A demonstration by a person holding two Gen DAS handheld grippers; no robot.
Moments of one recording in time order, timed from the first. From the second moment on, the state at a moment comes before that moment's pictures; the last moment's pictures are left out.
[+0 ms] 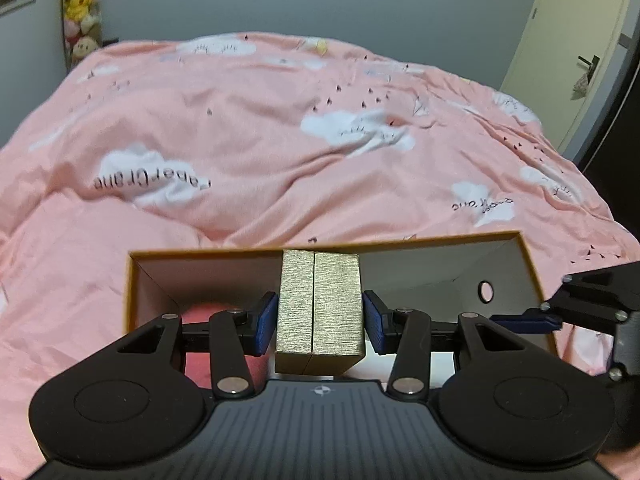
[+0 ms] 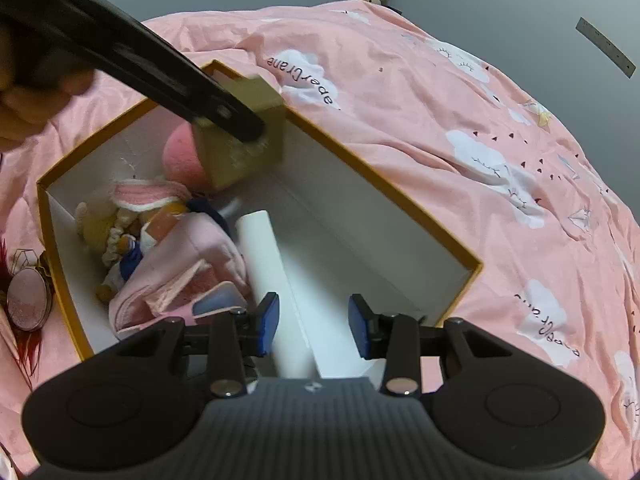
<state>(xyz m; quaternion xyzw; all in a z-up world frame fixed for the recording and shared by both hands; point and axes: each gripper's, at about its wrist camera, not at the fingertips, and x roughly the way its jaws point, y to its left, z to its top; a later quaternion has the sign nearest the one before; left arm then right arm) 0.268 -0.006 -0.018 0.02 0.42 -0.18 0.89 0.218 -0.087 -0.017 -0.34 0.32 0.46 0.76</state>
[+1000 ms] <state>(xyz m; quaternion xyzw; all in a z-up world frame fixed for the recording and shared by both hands) 0.256 -0.005 -0.037 0.04 0.43 -0.16 0.89 0.210 -0.092 -0.026 -0.32 0.32 0.45 0.77</state>
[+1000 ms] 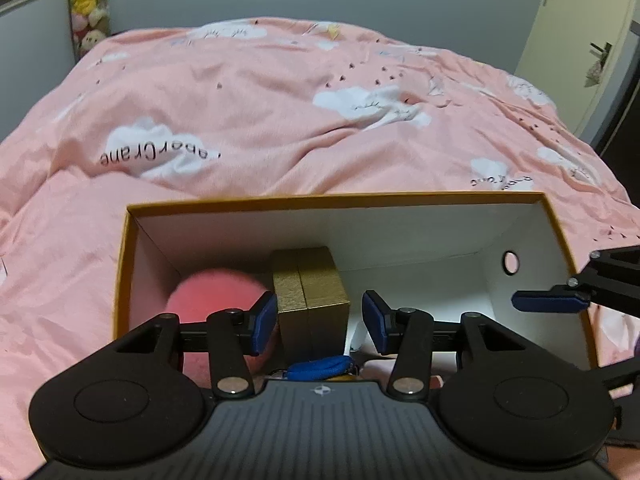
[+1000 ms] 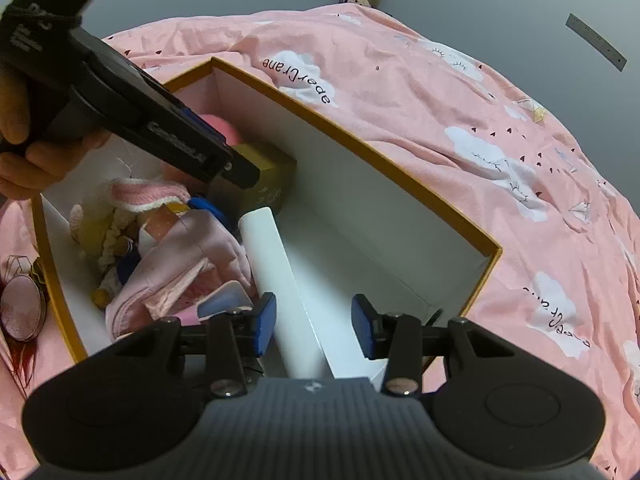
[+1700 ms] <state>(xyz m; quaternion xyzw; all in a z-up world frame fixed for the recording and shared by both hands) 0.244 0.001 -0.049 0.08 0.45 -0.17 0.87 0.192 -0.101 -0.026 -0.32 0.33 0.45 0.77</state>
